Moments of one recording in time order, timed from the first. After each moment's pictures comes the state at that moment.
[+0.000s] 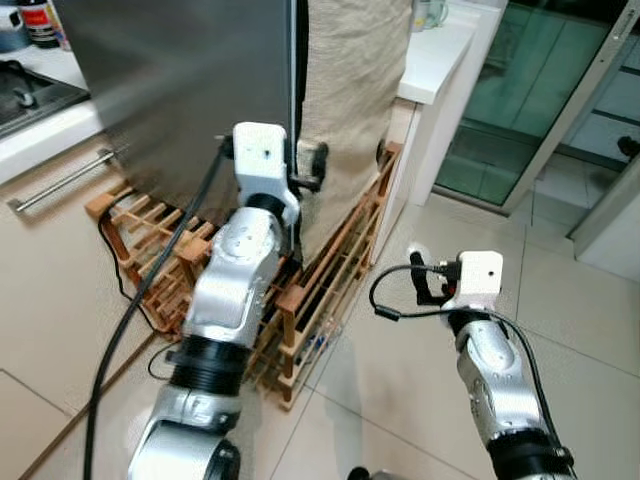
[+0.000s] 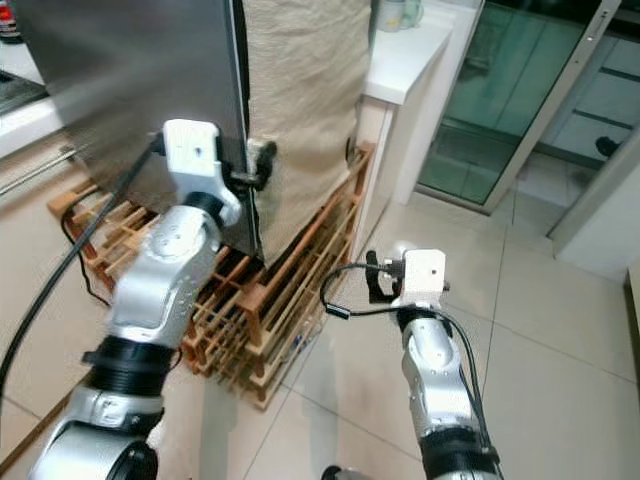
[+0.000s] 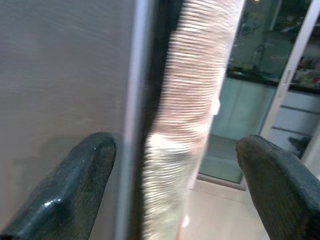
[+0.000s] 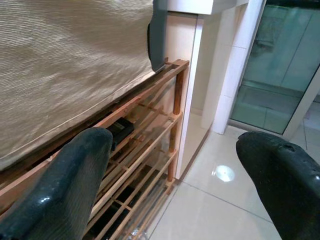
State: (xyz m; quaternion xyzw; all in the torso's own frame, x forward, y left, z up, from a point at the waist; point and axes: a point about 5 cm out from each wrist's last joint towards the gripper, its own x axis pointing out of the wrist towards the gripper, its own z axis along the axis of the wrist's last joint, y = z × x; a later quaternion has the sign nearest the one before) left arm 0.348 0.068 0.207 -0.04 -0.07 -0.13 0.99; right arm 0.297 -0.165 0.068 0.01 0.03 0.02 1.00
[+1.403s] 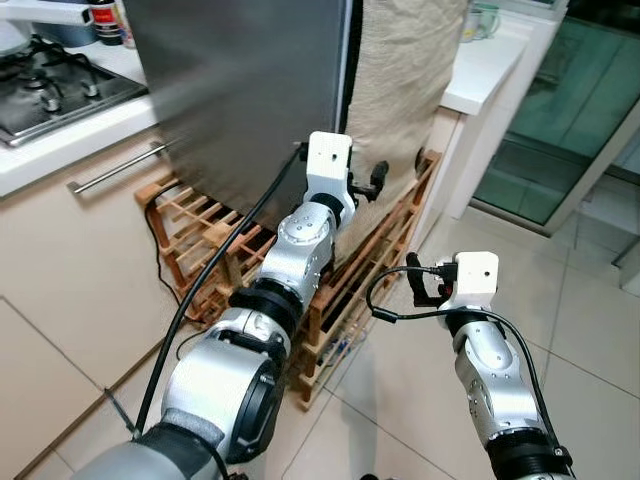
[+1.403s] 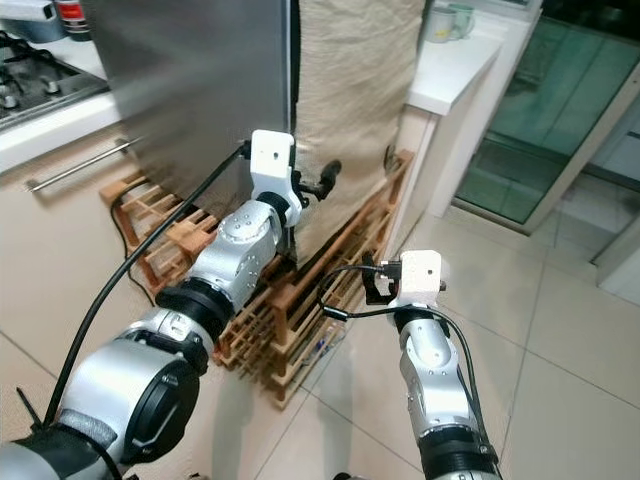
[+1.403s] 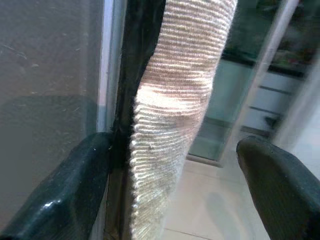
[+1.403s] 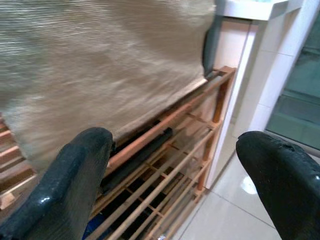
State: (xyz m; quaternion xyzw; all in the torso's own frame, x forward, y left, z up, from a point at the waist) left arm 0.381 0.011 0.177 -0.06 0.01 -0.27 0.96; right arm 0.295 -0.166 0.065 0.01 0.04 0.03 1.00
